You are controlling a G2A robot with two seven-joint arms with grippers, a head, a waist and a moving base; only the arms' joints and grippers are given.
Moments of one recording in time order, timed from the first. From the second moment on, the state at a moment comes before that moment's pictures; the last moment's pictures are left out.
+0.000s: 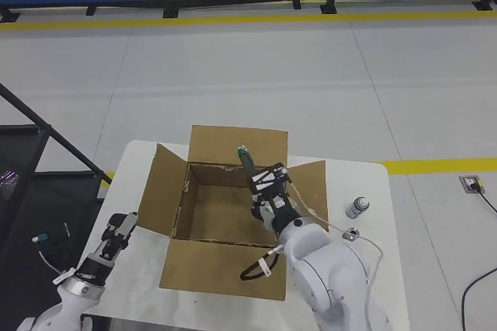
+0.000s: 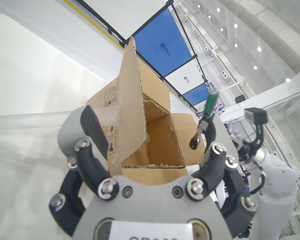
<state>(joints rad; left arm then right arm) 1.55 -1.16 -1.78 -1.84 0.16 -0.38 -0.28 -1.08 -1.63 1.15 -2.02 -1.55 0.00 0.83</state>
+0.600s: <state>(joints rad) 1.51 -1.16 -1.75 -1.82 0.16 -0.38 -0.32 -1.24 -1.60 1.64 -2.19 -1.51 0.15 1.11</state>
